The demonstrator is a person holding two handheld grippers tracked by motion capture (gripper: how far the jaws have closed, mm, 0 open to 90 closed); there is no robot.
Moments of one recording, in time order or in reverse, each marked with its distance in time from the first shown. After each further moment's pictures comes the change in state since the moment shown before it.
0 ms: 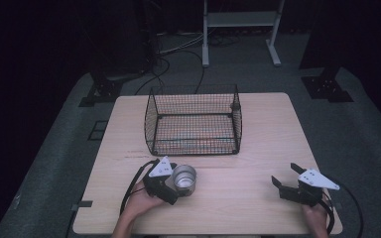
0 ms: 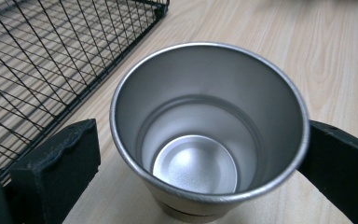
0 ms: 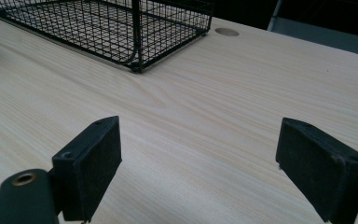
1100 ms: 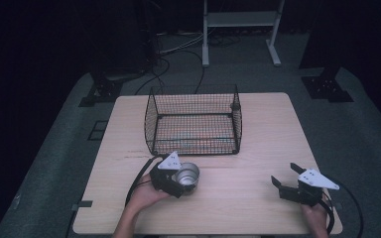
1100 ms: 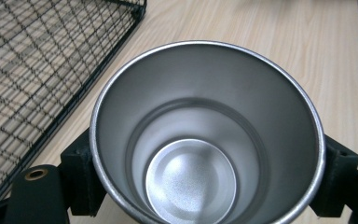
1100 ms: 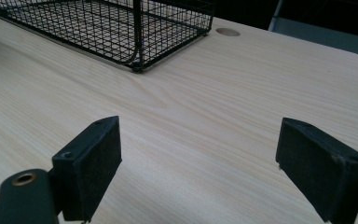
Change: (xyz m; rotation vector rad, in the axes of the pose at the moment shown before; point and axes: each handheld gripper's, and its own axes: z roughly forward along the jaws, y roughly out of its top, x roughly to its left) left arm 0.002 0.031 0.006 0.069 -0.083 0.040; right arm 0.000 0.000 0.000 0.000 0.003 -0.005
